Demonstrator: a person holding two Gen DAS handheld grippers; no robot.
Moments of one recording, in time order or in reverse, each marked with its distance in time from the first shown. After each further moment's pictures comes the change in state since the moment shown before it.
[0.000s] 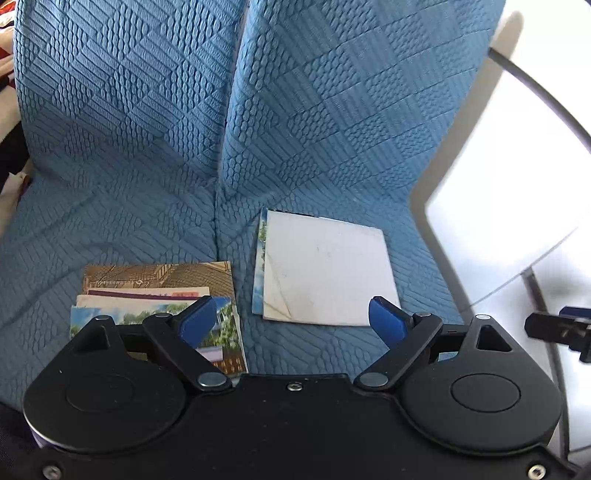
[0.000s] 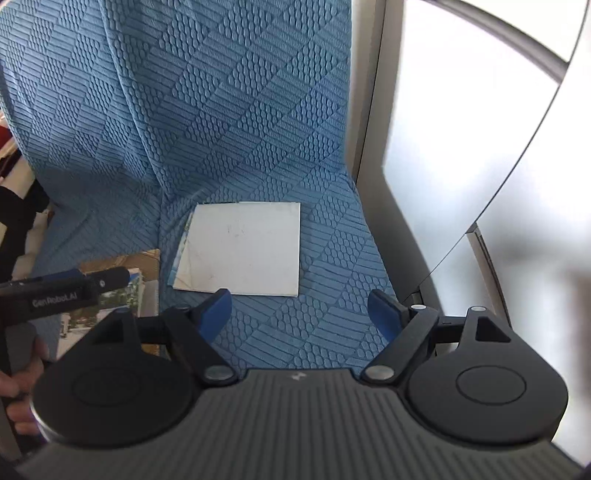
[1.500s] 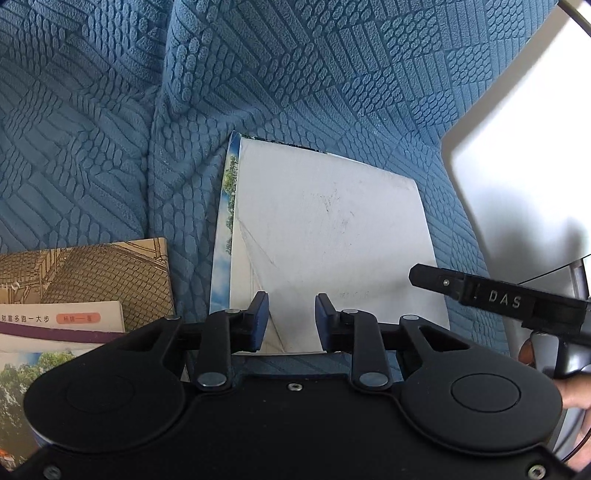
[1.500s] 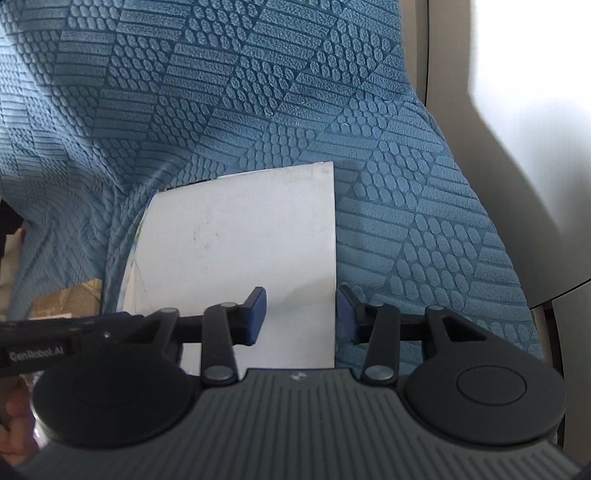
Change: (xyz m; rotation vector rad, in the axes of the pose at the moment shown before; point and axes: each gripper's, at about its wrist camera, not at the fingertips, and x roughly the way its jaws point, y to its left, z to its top) left arm 0.170 0.001 0.009 -0.032 0.234 -0.090; right arm 0.238 -0.033 0.014 0.119 0.111 0.216
